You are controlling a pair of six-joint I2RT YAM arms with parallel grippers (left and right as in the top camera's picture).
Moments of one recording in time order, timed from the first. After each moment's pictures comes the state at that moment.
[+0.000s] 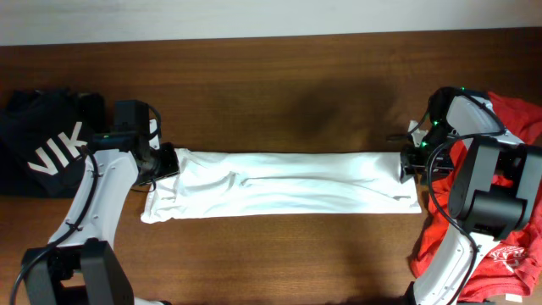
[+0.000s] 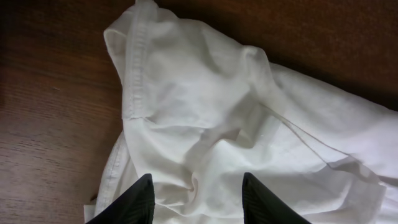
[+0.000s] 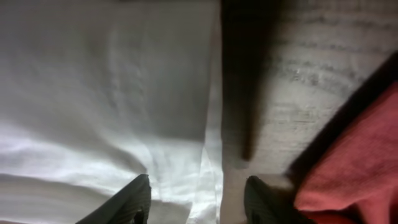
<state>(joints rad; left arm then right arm) 0.05 1.63 1.14 -0.84 0.04 -0.22 -0.26 2.15 1.52 -1.26 -0.05 -0.21</state>
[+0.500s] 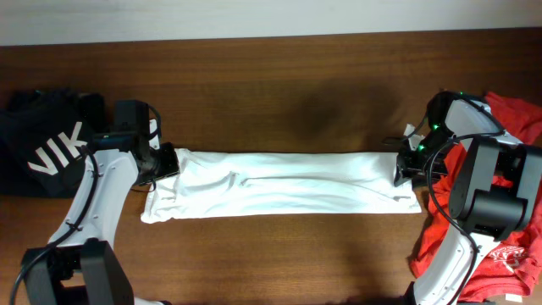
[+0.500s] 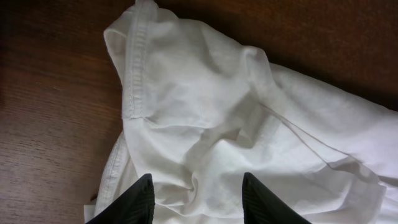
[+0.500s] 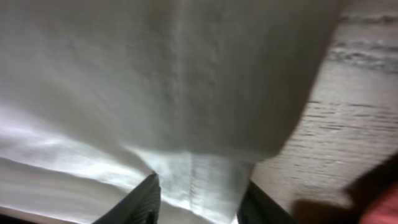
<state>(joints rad) 0.05 1.63 1.14 -0.84 0.04 -0.22 -0.26 2.15 1.48 -1.25 -0.17 -0.21</state>
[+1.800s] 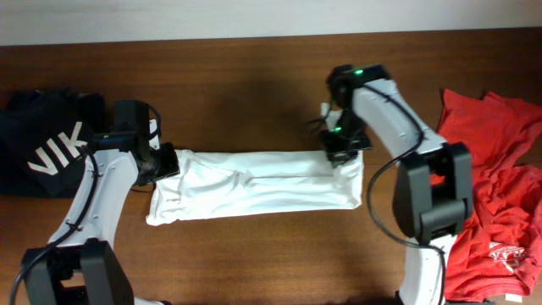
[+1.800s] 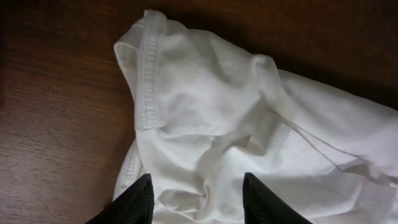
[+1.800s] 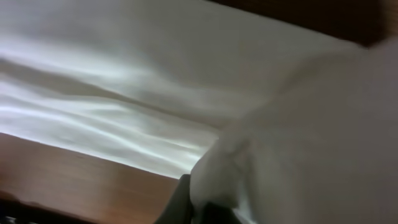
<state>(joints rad) 0.05 1.63 1.14 -0.84 0.04 -0.22 0.29 2.13 1.75 -1.37 -0.18 0.04</state>
